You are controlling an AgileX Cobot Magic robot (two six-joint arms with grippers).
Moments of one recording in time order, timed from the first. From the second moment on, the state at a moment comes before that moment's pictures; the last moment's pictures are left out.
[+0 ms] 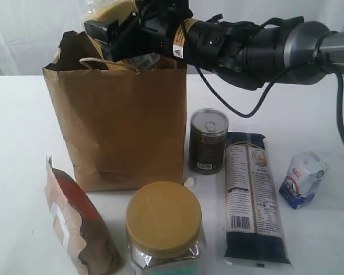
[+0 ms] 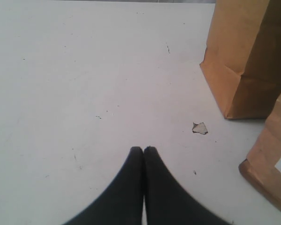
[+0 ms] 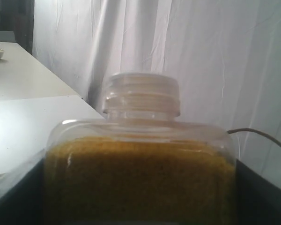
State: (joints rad) left arm -0.08 0.00 0.02 -0.10 0.39 0.02; right arm 0.54 1.89 -1.39 -0.76 -0.61 0.58
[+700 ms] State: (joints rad) left arm -0.08 0.00 0.02 -0.10 0.39 0.02; right arm 0.54 1.89 -1.39 -0.78 -0.53 0.59
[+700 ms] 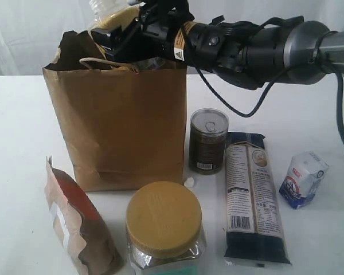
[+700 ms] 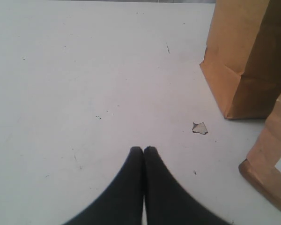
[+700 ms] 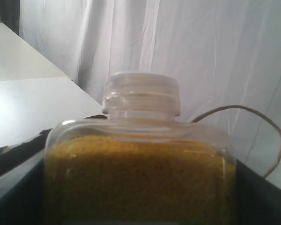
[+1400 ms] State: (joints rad) left arm -0.08 0.00 0.02 -0.10 0.39 0.02; right arm 0.55 1.89 -1.39 -0.79 -0.28 0.73
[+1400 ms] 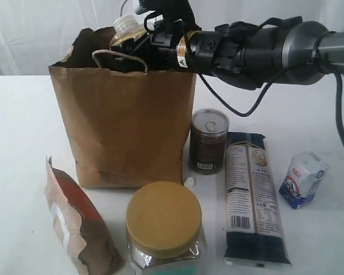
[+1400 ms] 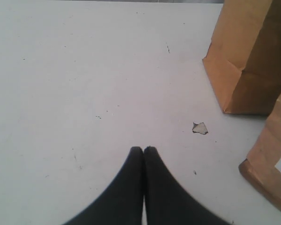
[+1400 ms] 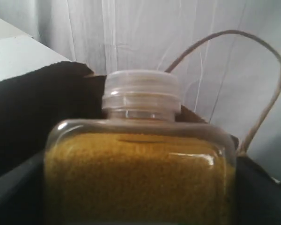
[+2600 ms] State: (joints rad) left arm -0.08 0.00 0.02 -0.10 0.39 0.02; right arm 0.56 1.78 -1.40 -0.91 -0.33 0.89
